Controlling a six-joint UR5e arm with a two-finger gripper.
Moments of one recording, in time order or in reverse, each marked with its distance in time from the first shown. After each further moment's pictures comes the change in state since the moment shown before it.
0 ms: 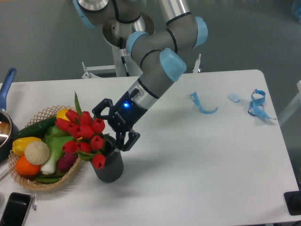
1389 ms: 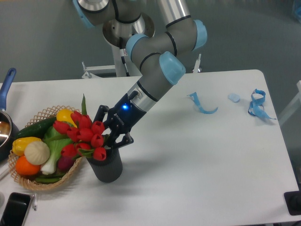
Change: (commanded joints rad) arm 0.003 0.038 -0.005 0.006 -0.044 -0.003
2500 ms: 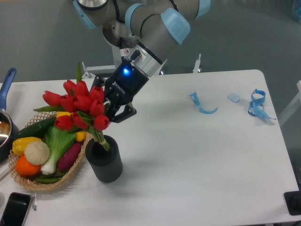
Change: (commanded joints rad) arm 0.051 0.166 0.012 -0.002 -0.063 -0.140
